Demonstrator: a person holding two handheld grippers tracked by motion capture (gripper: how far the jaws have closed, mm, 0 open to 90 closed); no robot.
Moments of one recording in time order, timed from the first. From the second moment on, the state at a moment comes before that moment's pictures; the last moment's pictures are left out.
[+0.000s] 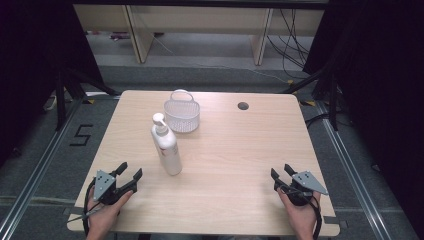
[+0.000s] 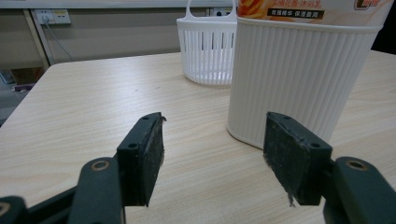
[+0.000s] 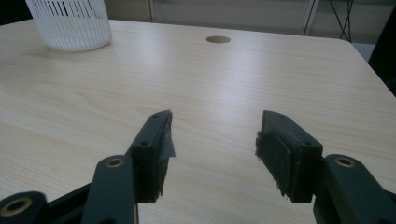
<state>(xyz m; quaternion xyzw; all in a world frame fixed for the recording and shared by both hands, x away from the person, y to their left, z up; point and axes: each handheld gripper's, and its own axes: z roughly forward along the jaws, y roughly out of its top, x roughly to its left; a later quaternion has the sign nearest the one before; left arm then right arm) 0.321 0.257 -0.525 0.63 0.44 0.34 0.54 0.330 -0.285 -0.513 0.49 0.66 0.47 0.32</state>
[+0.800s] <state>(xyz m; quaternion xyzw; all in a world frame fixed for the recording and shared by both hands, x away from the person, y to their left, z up) 0.313 0.251 -0.510 0.64 0.41 0.33 0.56 0.329 -0.286 -0.512 0.48 0.66 0.46 0.33</state>
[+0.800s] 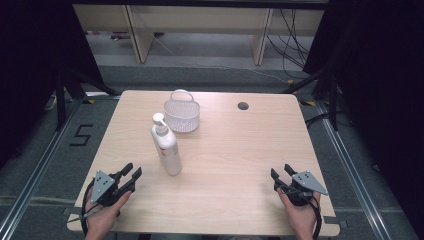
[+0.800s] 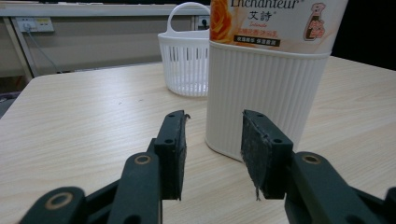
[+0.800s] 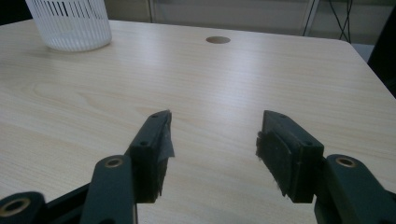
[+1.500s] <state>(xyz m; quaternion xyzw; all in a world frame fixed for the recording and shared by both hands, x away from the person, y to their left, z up) 0.316 0.240 -0.491 0.64 0.38 0.32 0.58 0.331 -0.285 -0.513 0.49 0.65 0.47 0.32</state>
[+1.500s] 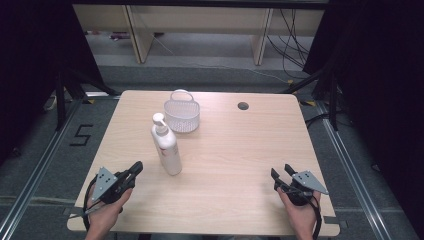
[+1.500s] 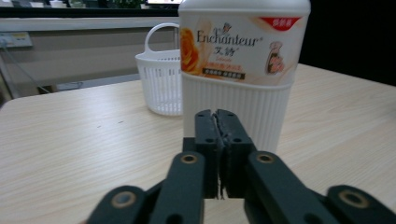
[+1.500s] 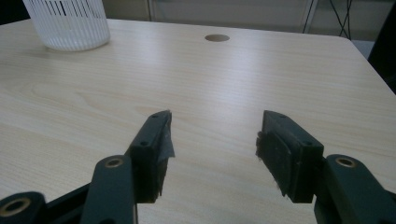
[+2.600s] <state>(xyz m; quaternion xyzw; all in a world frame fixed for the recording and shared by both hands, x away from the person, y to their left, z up) 0.368 0.169 -0.477 0.69 0.34 0.28 0.58 0.332 -0.286 -0.514 0.49 0.66 0.47 0.33</state>
